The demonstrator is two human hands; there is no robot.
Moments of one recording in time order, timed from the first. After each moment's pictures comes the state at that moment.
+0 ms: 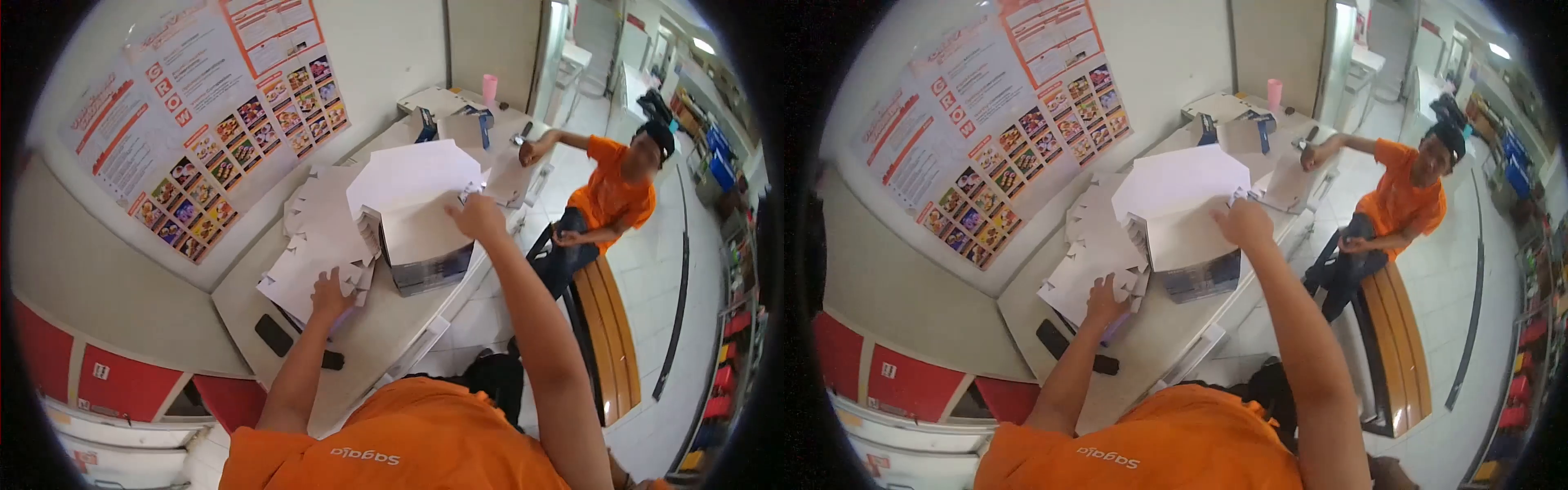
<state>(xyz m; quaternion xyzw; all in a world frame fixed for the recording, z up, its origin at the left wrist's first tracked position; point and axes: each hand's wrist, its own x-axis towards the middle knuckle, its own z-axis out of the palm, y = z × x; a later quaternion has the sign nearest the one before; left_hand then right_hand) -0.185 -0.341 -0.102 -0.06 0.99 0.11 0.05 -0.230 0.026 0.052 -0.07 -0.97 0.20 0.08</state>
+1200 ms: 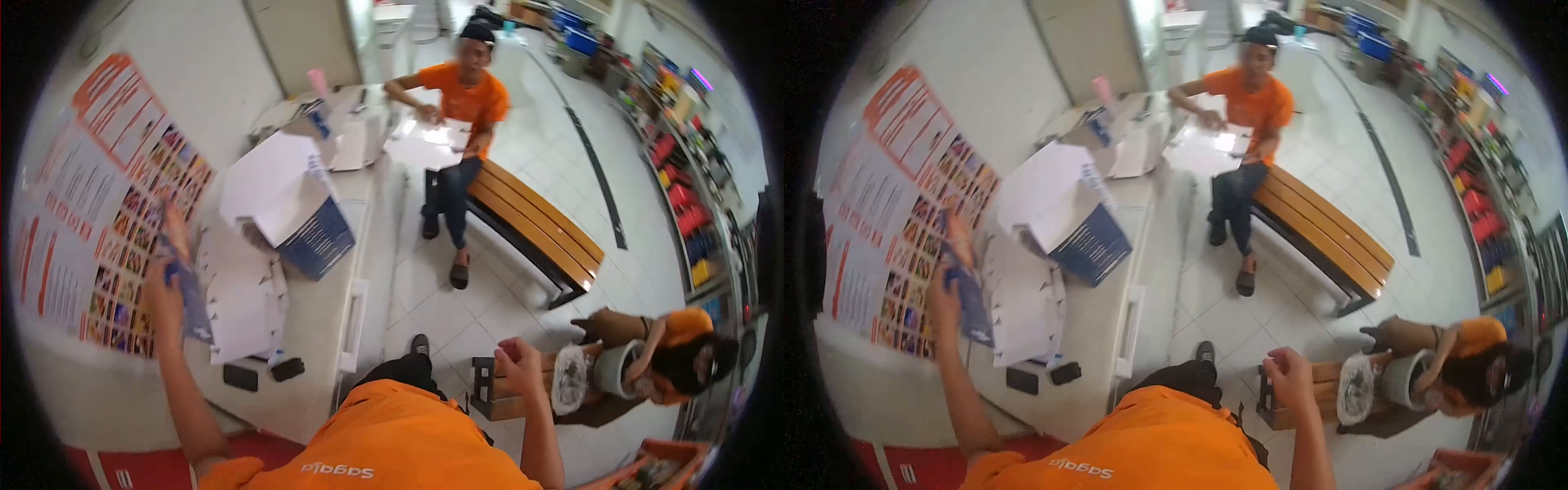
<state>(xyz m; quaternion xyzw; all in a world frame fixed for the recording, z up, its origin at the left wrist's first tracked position) -0.173 -0.406 0.158 0.27 0.91 0.04 -0.31 0.323 0.019 -0.063 -0.40 -0.71 0.56 0.15</state>
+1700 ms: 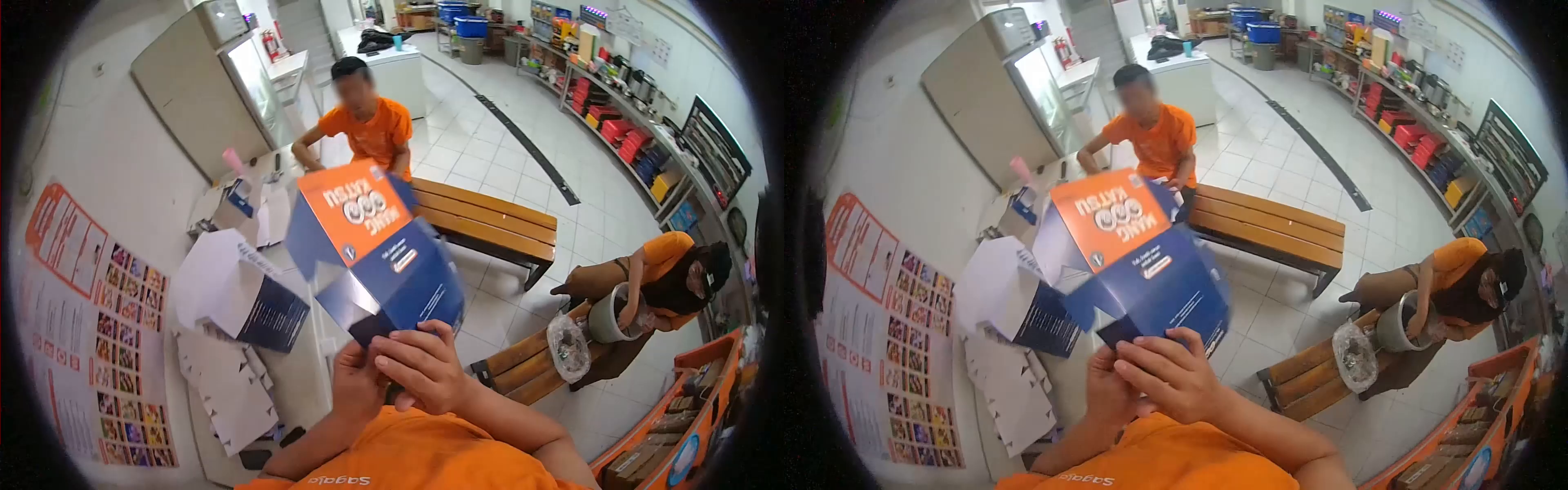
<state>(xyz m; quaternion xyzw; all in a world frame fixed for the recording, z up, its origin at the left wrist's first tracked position) 0.089 -0.124 0.088 0.21 0.40 0.76 0.47 0.220 -0.021 0.083 -0.01 -0.87 0.18 0.46</state>
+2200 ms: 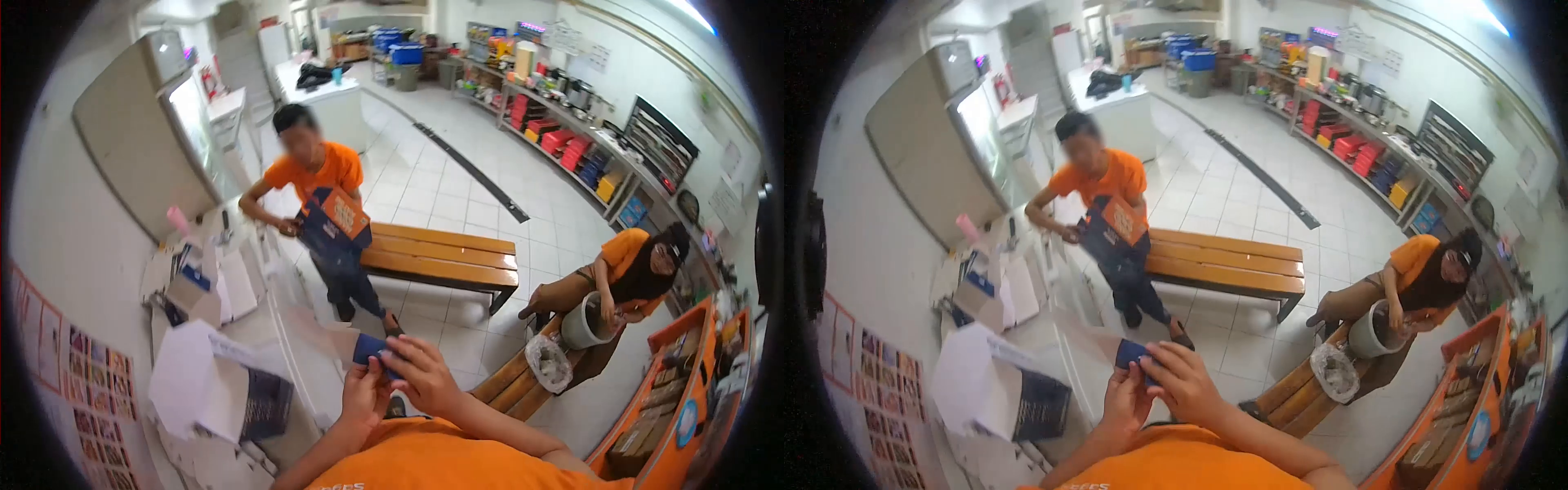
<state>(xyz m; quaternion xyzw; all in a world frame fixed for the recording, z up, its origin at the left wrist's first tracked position) -0.007 -0.011 0.028 0.11 0.32 0.68 0.65 0.146 0.054 0.045 -0.24 -0.86 0.18 0.41</state>
